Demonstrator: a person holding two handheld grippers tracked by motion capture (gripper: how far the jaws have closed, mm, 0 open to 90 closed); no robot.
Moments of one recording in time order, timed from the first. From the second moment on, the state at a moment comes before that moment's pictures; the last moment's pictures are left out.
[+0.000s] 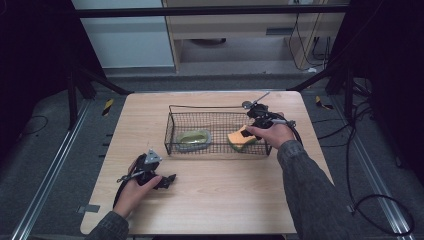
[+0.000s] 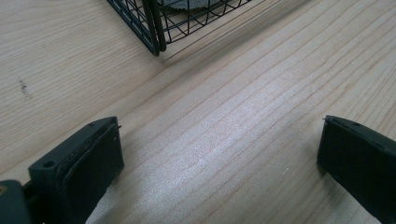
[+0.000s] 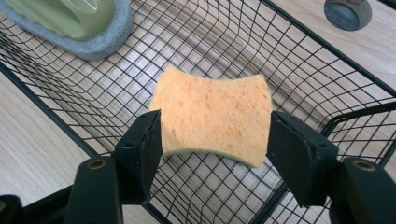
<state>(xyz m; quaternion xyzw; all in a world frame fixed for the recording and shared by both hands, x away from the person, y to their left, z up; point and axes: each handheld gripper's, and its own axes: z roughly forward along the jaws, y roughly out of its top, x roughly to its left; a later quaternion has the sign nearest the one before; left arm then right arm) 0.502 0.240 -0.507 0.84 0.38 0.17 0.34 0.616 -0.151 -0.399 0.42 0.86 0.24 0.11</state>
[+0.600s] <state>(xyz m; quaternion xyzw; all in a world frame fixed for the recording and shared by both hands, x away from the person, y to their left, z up) 0.502 0.240 -0.507 0.84 0.38 0.17 0.34 0.606 -0.165 -0.394 0.43 0.86 0.25 0.14</state>
